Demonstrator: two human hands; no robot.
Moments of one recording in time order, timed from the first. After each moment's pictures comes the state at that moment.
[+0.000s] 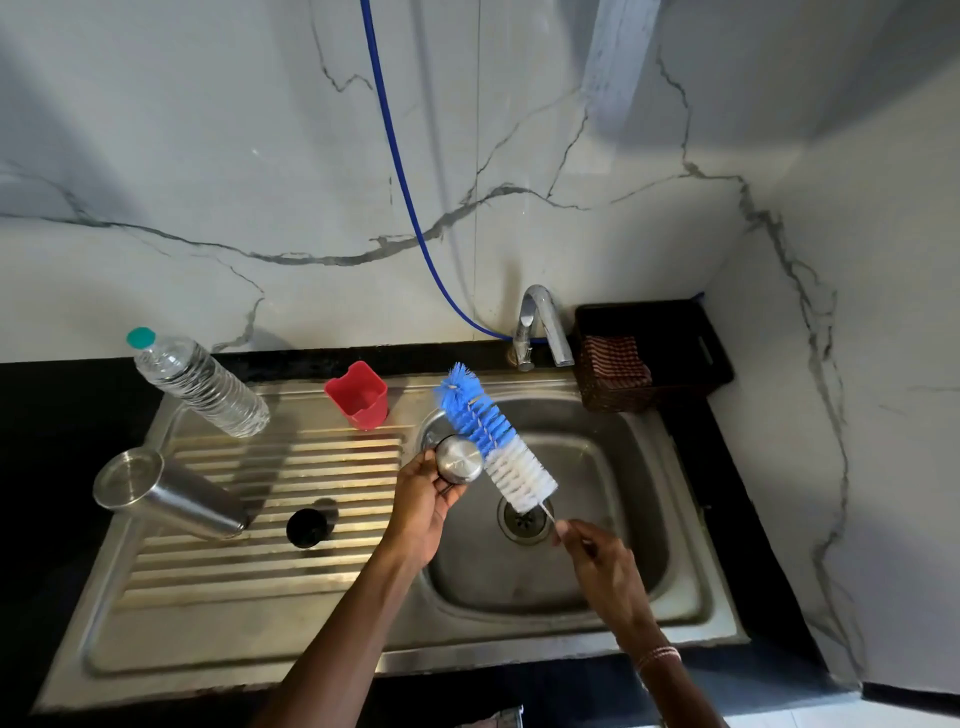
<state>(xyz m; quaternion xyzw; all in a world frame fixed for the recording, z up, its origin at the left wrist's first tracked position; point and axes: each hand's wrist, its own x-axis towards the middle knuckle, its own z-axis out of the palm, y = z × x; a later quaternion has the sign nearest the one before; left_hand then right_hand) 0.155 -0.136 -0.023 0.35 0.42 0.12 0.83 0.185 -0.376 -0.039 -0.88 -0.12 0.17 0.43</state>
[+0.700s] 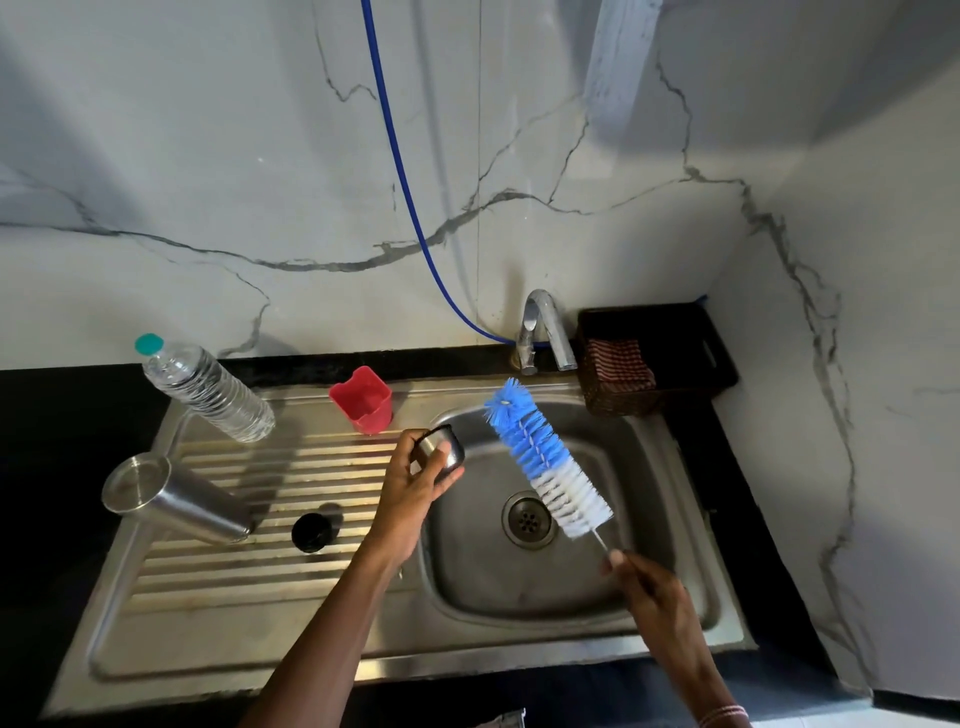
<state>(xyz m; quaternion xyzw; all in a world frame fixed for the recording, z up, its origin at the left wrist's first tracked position) 0.145 -0.110 -0.028 0.52 0.29 0.14 0.79 0.171 -0.427 -0.026 -0.87 -0.08 0.15 0.45</state>
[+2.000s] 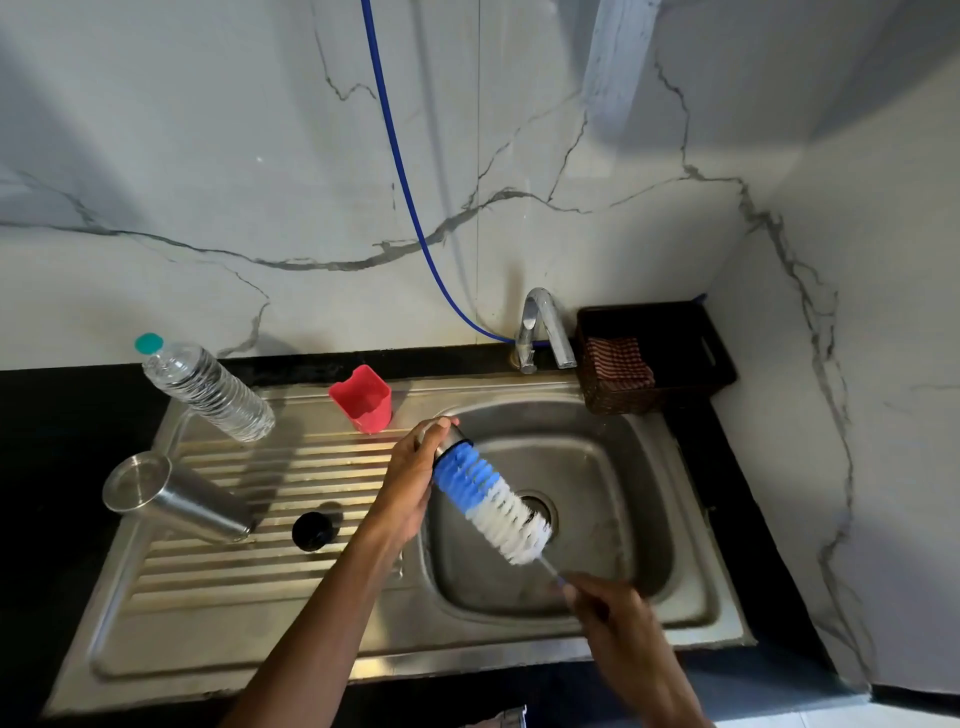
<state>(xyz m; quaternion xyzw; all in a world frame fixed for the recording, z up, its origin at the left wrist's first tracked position) 0.161 -0.106 -0.008 0.50 0.30 0.09 0.81 0.131 -0.394 0.047 -0.81 -0.11 0.40 0.42</state>
